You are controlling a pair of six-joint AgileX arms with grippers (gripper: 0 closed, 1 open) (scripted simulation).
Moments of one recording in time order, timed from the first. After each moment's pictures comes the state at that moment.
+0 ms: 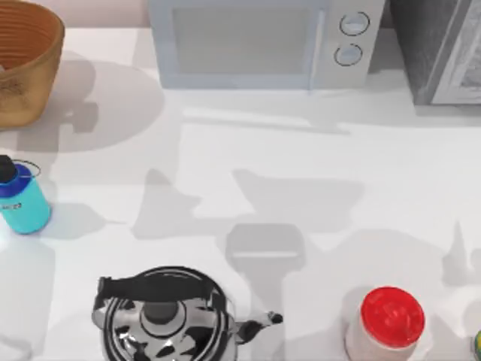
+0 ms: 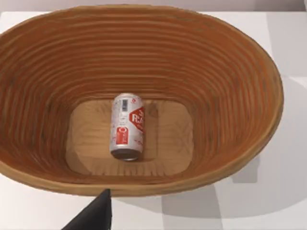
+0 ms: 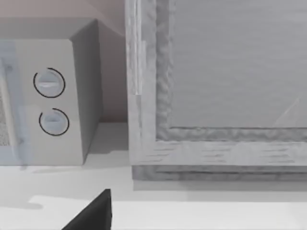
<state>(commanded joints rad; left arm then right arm) 0.10 1.49 1.43 -0.67 0.08 0.09 0.00 0.00 0.00 0.00 0.00 0.00</state>
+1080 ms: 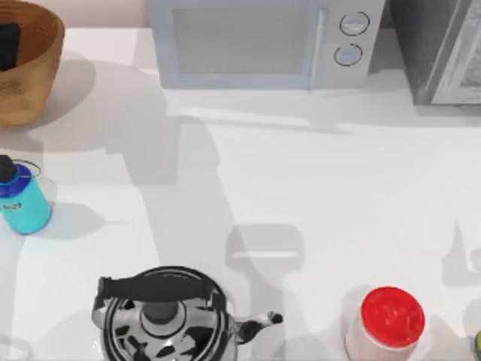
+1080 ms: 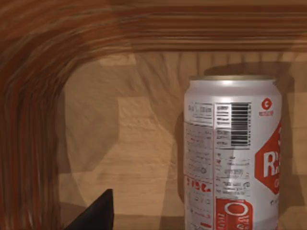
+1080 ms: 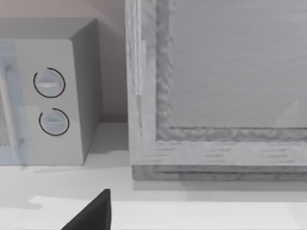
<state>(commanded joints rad) 0.19 2.53 2.41 -1.16 0.12 0.21 0.00 0.00 0.00 0.00 0.00 0.00</state>
